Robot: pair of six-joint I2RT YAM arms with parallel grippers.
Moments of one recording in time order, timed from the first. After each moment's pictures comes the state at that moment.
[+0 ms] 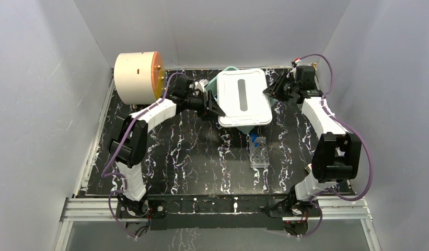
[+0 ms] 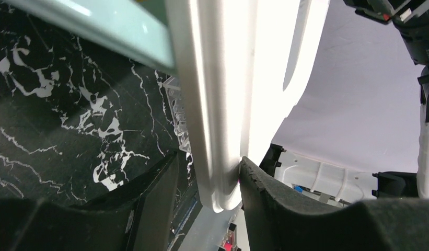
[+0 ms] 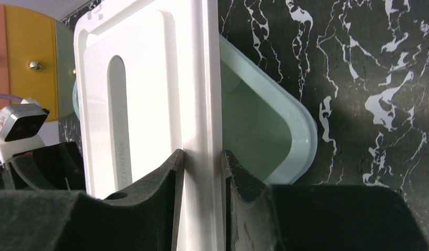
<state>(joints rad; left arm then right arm) -0.44 1.89 1.35 -0.20 0.85 -0.80 0.04 1.57 1.23 -0.29 -0.41 0.53</state>
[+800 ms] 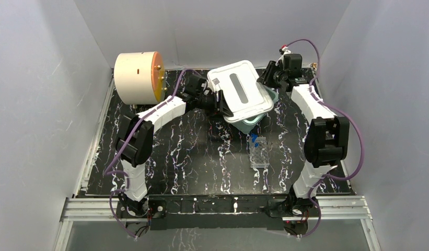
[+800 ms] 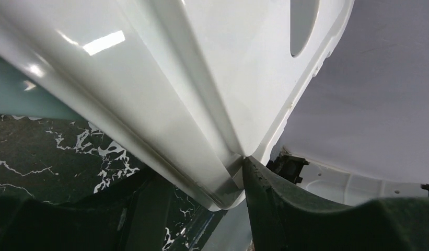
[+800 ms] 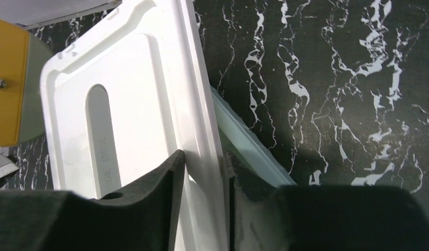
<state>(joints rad) -0.54 1.95 1.49 -0.30 0.71 -0.75 0.12 1.79 1.48 -0.22 -0.31 0.41</state>
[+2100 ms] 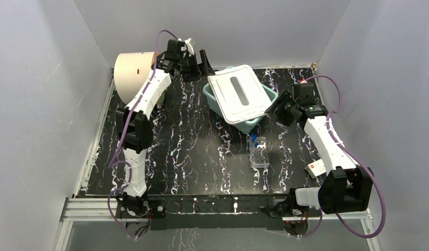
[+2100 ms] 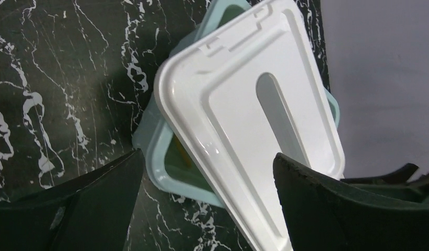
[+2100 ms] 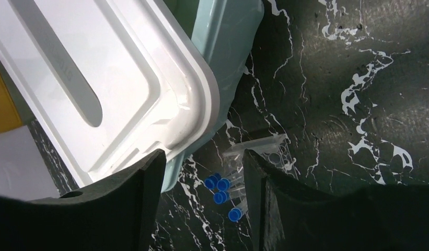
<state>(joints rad) -0.34 2.10 2.10 -0.64 0.40 -0.50 0.13 1.28 1.08 -0.62 -0.16 0.71</state>
